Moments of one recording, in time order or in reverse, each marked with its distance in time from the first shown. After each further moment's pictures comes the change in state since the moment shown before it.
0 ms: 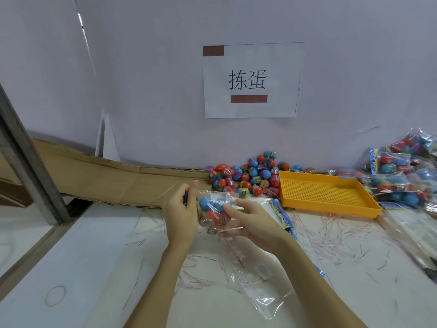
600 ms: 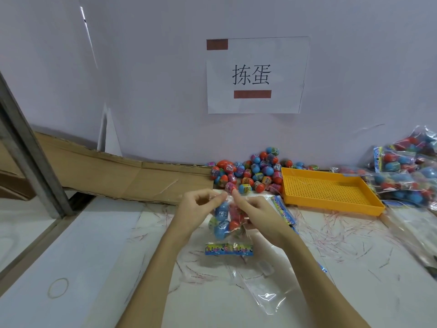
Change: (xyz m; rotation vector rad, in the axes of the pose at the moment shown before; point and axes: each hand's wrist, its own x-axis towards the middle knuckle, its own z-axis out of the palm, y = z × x) left_hand 0.004 0.012 -0.009 -0.241 -0.617 -0.316; right_hand -0.003 -0.003 -0.008 -0.376 0.130 -0.079
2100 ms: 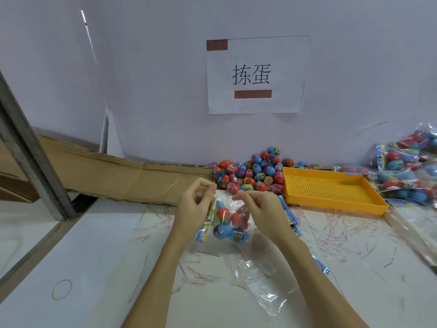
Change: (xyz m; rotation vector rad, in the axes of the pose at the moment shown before) left_hand 0.001 -0.003 0.001 0.137 0.209 0.221; right_hand 0.011 0.012 -0.002 -0.318 0.299 -0.219
